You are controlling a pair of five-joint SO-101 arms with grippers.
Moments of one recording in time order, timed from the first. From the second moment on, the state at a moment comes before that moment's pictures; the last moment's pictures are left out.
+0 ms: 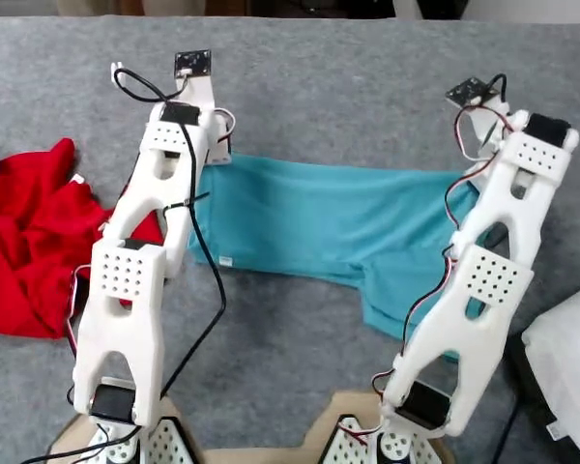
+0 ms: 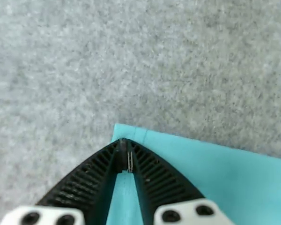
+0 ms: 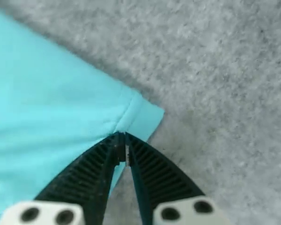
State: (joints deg) left arm 5.5 51.3 -44.5 67.4 3.6; right arm 24.0 63.2 -69.3 90.4 49.5
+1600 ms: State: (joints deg) left arm 9.5 8.8 -25.8 95.6 0.8; right arm 26.4 -35.7 47.5 71.6 67.7
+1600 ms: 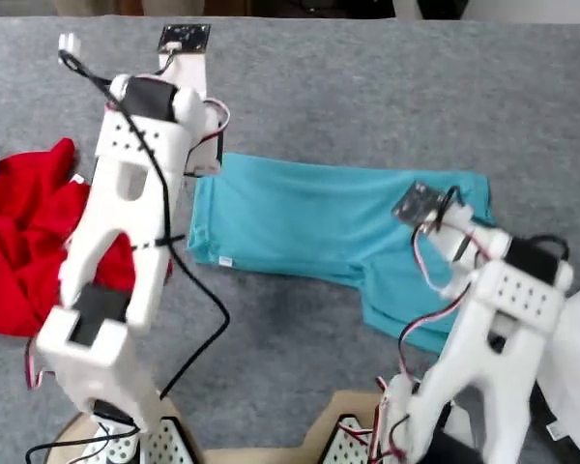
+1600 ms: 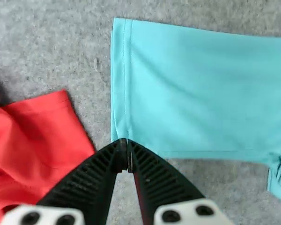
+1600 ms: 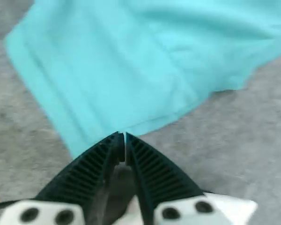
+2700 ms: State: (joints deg) left arm 7.6 -18.3 18.1 76.6 -5.9; right arm 29.1 -37.8 69.8 53.9 75.6
